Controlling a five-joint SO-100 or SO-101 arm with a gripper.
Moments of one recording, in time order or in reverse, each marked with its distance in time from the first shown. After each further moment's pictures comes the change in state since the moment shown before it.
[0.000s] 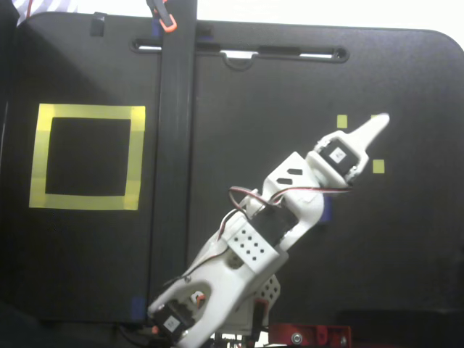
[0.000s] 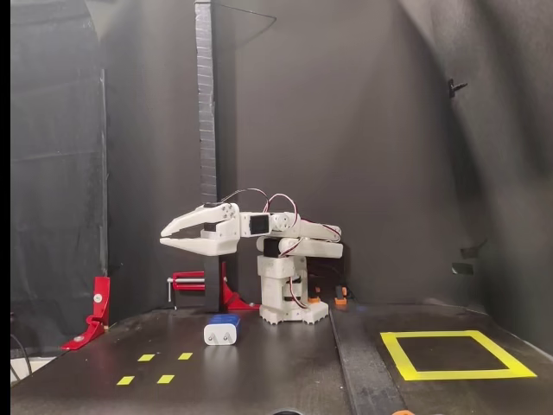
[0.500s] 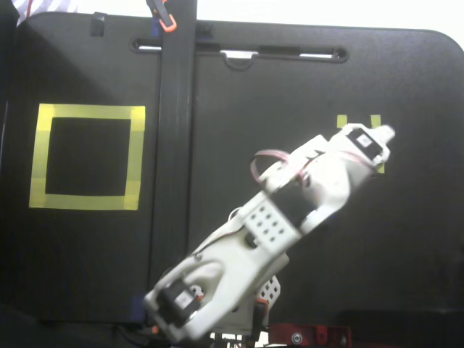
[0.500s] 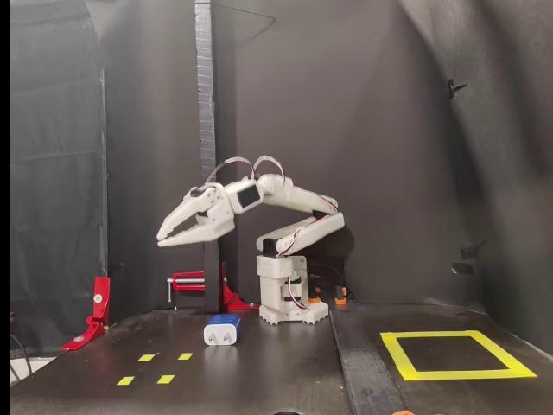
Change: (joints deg) arm 3.7 -25.6 -32.1 31.4 -3.0
